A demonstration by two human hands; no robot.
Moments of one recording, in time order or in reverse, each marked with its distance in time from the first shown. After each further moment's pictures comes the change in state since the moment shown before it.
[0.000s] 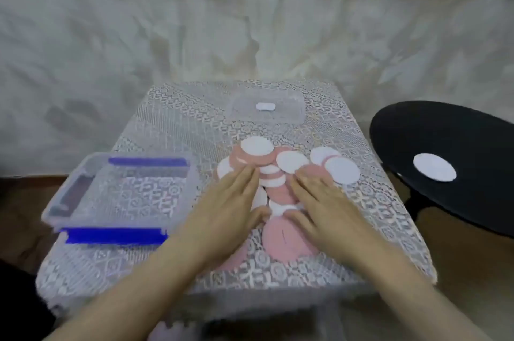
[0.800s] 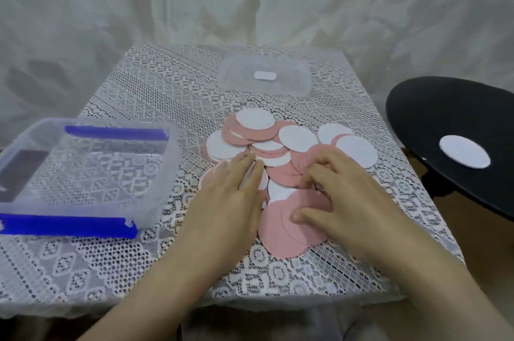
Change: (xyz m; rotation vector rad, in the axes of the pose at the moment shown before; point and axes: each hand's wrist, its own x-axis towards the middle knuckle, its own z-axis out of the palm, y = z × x) left_hand 0.003 0.014 0.043 -0.187 0.409 -0.024; right_hand 0.002 0.002 -0.010 0.230 0.108 -0.008
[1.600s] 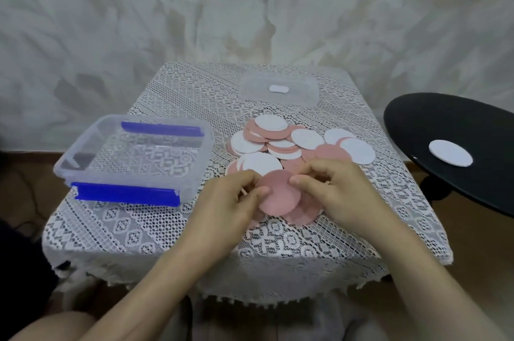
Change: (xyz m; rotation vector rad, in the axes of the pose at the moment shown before) left_hand -0.042 0.006 -0.054 -0.731 -0.043 -0.346; right_hand -0.011 -0.024 0.011 0.525 0.108 0.036
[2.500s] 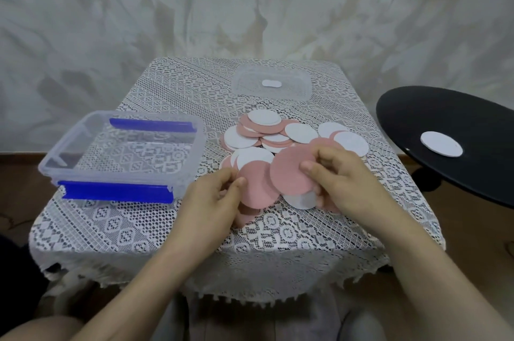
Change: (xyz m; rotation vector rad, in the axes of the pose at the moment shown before) left_hand -0.008 0.000 -0.005 -0.169 0.028 -0.152; right_hand -0.005 0.002 -0.006 0.257 0.002 0.110
